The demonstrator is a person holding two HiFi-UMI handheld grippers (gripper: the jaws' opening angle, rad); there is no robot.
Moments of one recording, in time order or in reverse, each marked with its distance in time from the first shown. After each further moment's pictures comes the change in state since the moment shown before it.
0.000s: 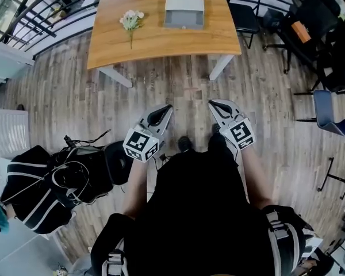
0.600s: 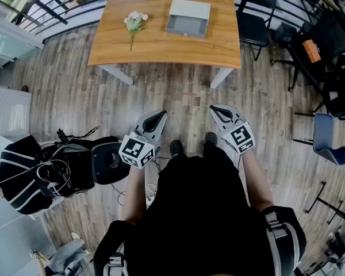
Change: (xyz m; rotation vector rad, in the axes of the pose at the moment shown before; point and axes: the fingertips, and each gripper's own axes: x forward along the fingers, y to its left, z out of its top) left arm 0.073 -0.025 0.020 -0.059 -0.004 0.143; right arm -0.030 -0.099 -0.031 0.007 0.026 0.121
